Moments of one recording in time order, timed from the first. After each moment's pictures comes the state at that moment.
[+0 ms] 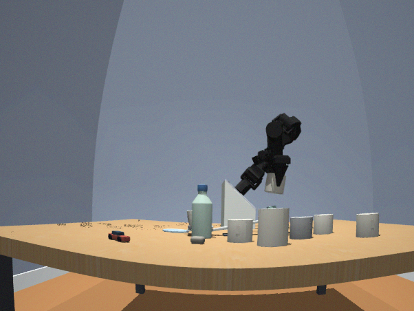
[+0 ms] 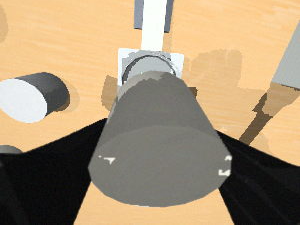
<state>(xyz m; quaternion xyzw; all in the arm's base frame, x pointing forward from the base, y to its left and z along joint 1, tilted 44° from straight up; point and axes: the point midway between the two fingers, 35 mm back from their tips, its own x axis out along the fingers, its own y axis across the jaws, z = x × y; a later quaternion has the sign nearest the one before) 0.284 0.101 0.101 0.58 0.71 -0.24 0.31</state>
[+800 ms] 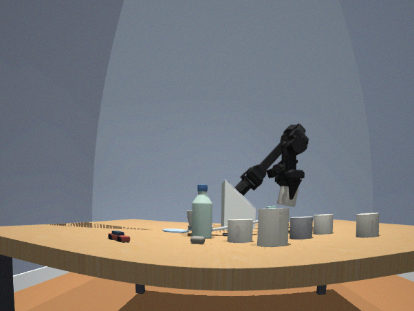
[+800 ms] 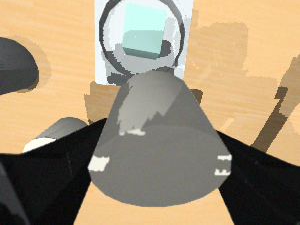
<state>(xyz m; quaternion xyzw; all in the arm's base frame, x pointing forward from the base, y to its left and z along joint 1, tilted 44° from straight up) 0.256 0.169 0.106 0.58 0.71 -0.25 0.32</state>
